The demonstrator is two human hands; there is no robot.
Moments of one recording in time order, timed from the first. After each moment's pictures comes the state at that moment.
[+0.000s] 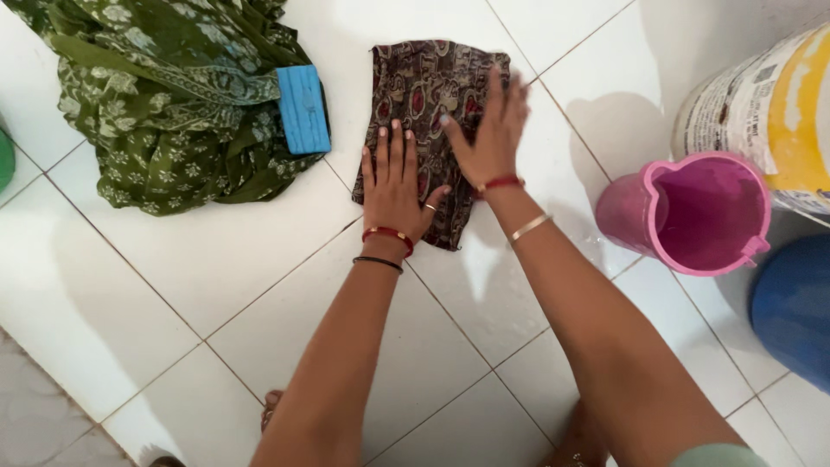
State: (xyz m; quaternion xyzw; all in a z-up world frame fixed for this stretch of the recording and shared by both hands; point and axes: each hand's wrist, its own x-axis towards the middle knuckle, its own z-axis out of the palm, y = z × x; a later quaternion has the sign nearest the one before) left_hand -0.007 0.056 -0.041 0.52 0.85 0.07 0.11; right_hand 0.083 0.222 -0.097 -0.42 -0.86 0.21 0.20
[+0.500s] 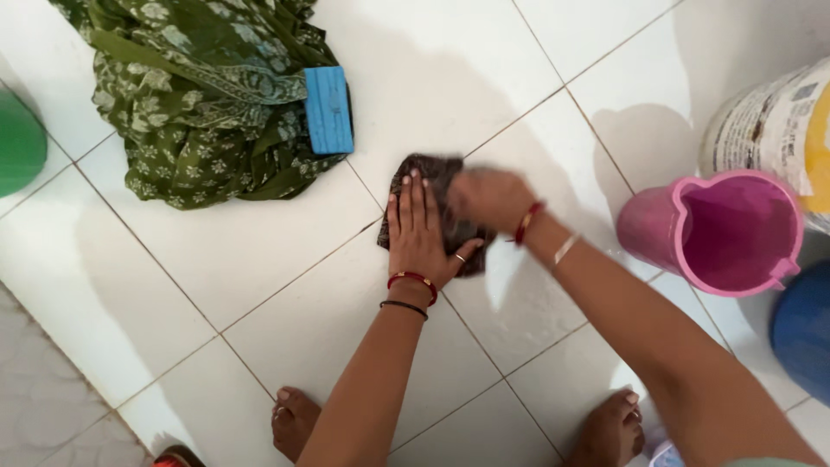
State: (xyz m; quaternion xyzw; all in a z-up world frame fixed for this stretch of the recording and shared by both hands) left_hand 0.032 0.019 -0.020 0.47 0.86 0.07 0.21; right_hand 0.108 0.185 -0.059 -0.08 -0.98 0.15 0.04
